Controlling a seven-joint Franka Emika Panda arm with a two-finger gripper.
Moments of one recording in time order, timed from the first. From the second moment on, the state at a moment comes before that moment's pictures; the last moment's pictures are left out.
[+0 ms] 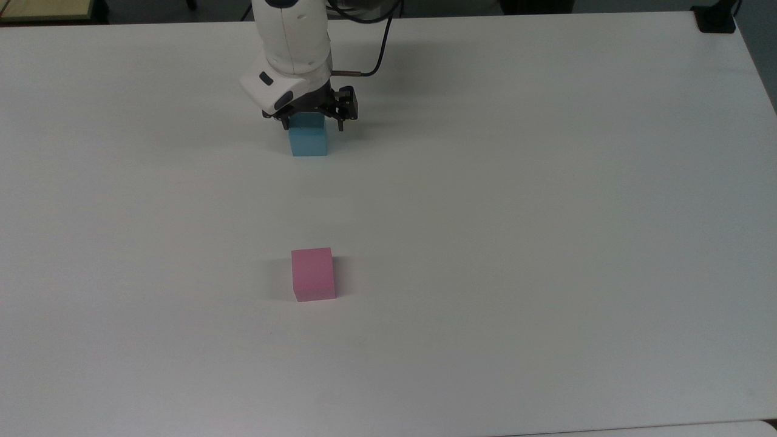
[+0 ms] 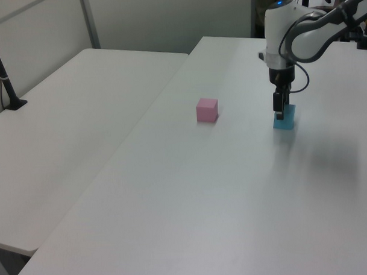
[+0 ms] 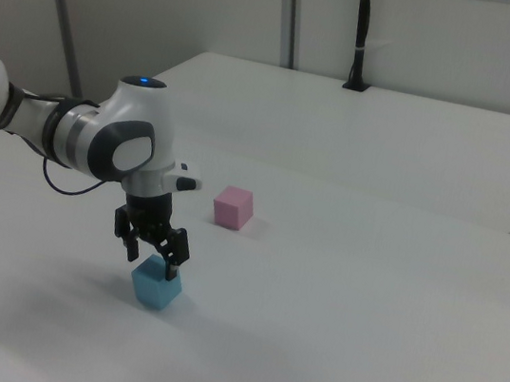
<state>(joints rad) 0.13 0.09 -0.15 -2.17 -0.01 2.18 -0.03</state>
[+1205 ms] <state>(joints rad) 0.12 0.00 -0.16 -1.98 -0.05 1.89 -0.09</state>
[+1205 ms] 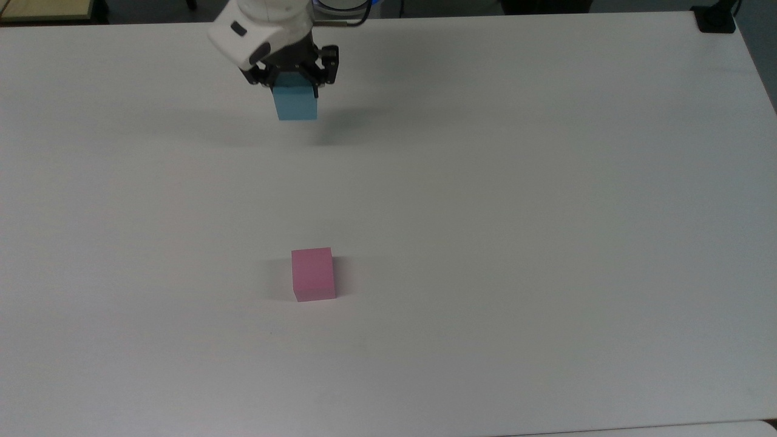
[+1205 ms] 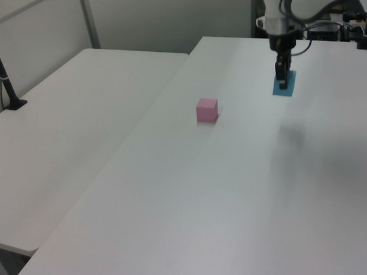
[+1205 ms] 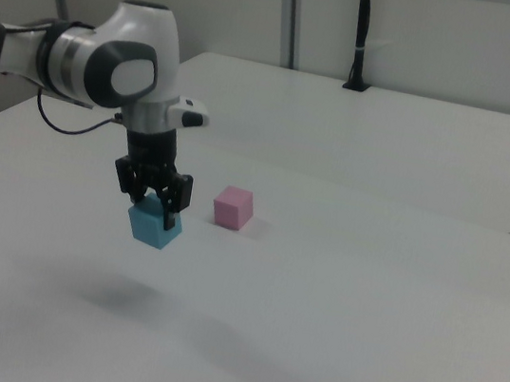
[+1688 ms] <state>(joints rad) 0.12 -0.05 -0.16 -1.91 -0.05 1.79 -0.10</state>
